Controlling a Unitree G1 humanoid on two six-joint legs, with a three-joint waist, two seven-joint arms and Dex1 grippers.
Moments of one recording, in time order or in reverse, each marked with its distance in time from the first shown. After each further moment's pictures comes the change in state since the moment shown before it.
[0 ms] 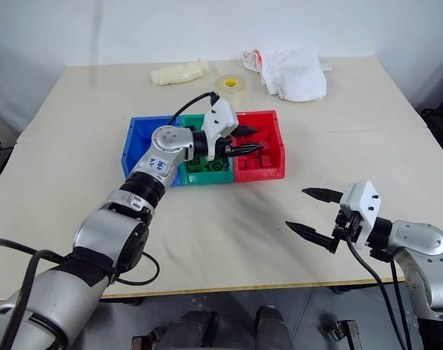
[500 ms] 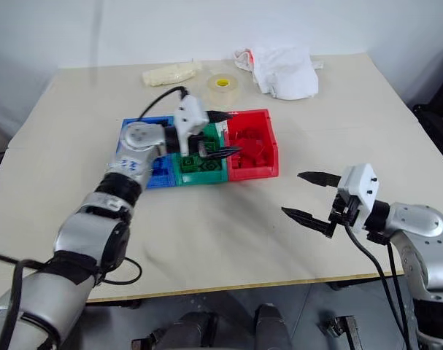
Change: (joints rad) left arm 0.177 0.199 0.085 -0.247 -0.063 0.006 -0.191; right arm -0.174 -0.023 0.069 0.101 0.001 0.001 0.081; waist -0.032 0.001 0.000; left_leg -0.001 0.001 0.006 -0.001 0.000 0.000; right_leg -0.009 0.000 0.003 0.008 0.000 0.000
